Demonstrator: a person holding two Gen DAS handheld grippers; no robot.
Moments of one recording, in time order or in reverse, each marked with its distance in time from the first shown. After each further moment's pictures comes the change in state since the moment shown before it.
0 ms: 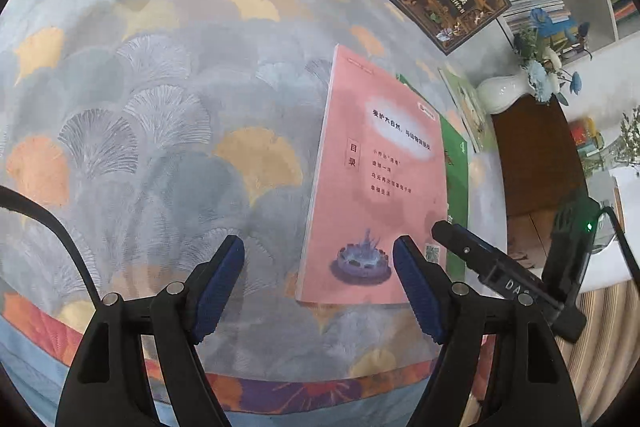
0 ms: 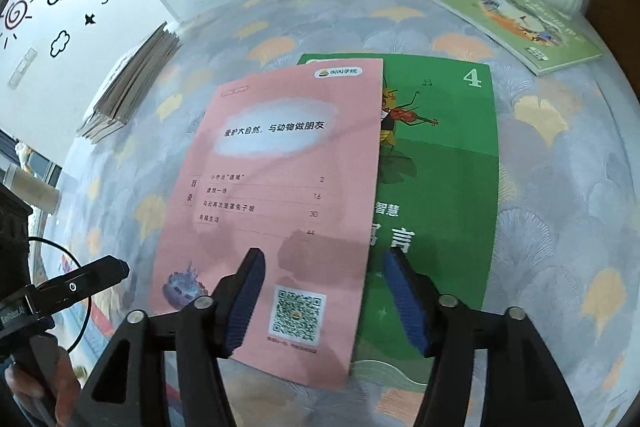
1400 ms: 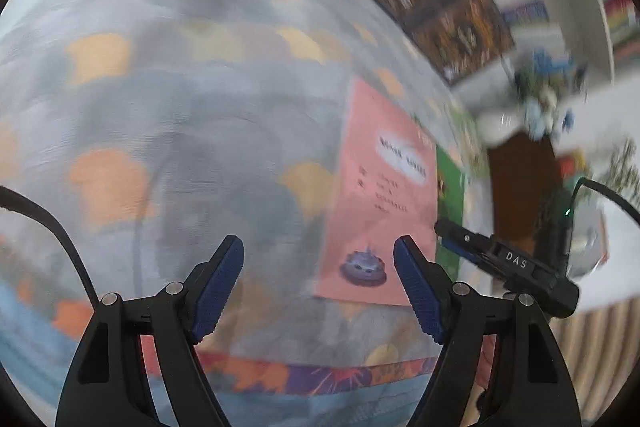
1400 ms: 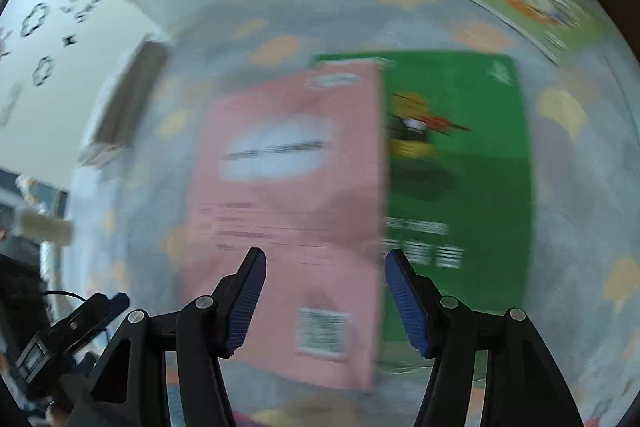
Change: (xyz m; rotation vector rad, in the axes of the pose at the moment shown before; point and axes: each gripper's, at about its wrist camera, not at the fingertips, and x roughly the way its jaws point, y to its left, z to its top) left arm -0.025 0.032 0.010 -0.047 -0.031 -0.031; right arm 0.016 0.028 0.017 0.137 0.094 0.018
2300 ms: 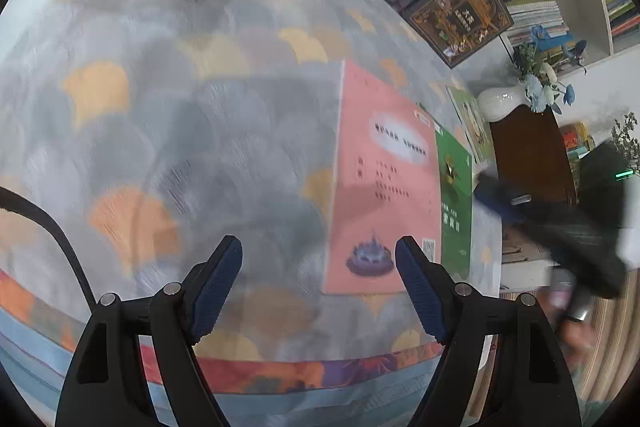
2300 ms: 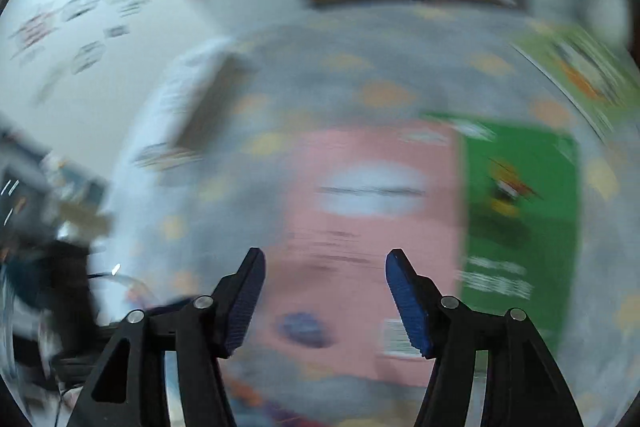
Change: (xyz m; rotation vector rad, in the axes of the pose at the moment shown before) left arm -0.024 0.018 0.023 0.058 0.053 -0.001; right arm -0.021 0.064 0.015 -0.066 -0.071 0.071
